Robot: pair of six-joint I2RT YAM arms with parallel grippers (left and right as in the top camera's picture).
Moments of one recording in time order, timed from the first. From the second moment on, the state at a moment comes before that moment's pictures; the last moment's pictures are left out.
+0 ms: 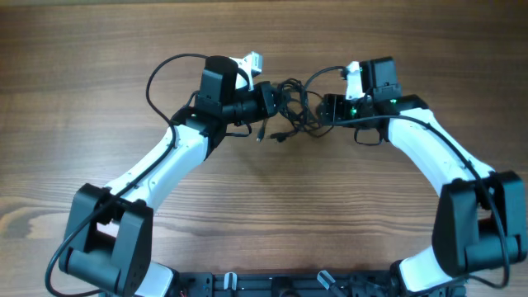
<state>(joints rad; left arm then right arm) -0.39 1.67 1.04 0.02 0.64 -0.78 0.19 1.73 1.08 -0.44 -0.22 0.33</state>
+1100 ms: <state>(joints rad) -0.41 1.54 1.04 0.40 0.62 -1.08 0.19 1.63 1.08 -0.21 -0.73 0.40</state>
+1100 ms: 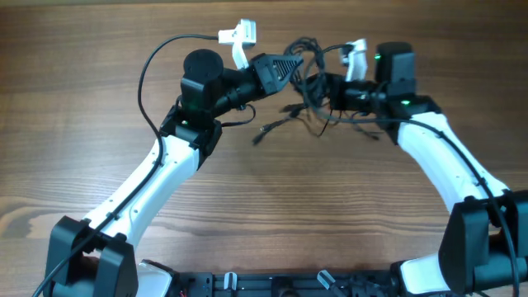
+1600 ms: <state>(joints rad) -0.41 1.54 1.04 0.23 0.16 -1.30 0.05 1.63 1.08 -0.27 -0.79 0.39</state>
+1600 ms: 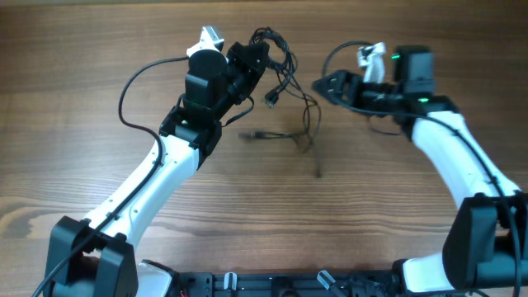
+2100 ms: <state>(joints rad) -0.41 1.54 1.04 0.21 0.19 -1.23 0.04 1.63 1.08 -0.14 -0.88 0.29</state>
